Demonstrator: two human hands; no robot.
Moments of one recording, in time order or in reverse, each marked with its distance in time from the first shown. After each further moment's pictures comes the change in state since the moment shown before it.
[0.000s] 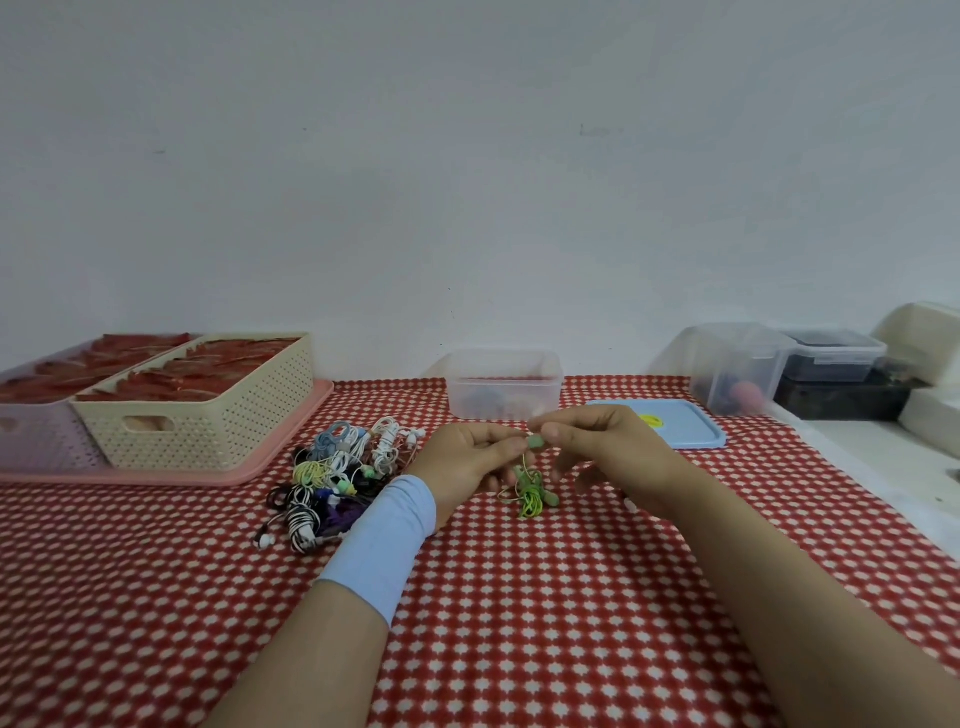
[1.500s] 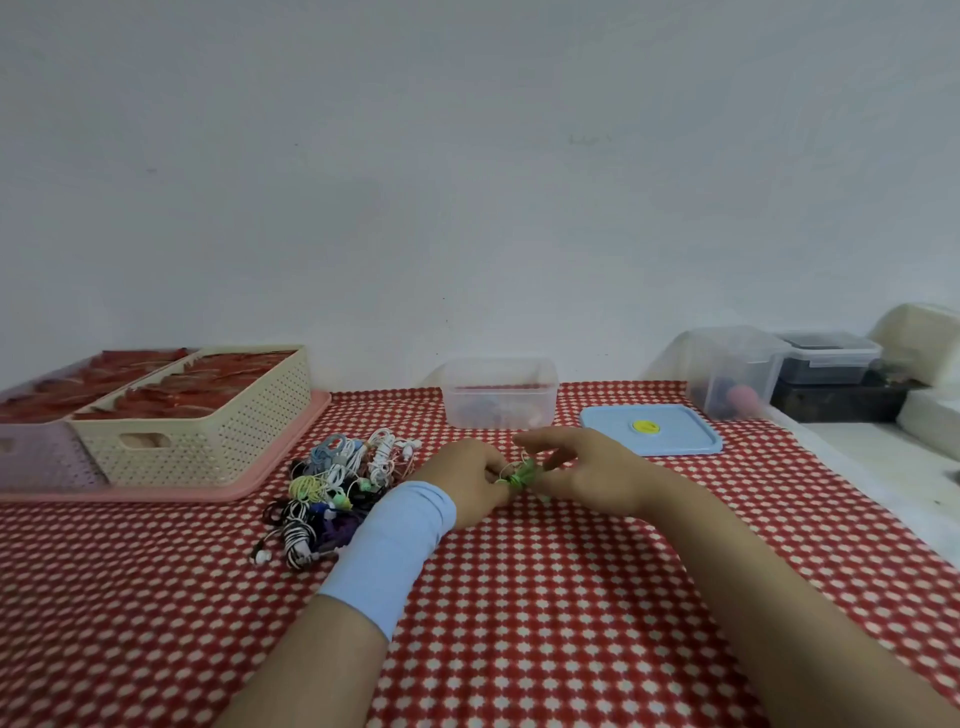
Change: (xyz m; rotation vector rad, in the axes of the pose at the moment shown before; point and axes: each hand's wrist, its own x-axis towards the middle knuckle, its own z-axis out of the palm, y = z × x) left_hand 0.003 0.021 0.003 0.934 -0.064 -0.066; right_hand 0.010 0.002 0.001 -0.668 -0.131 -0.014
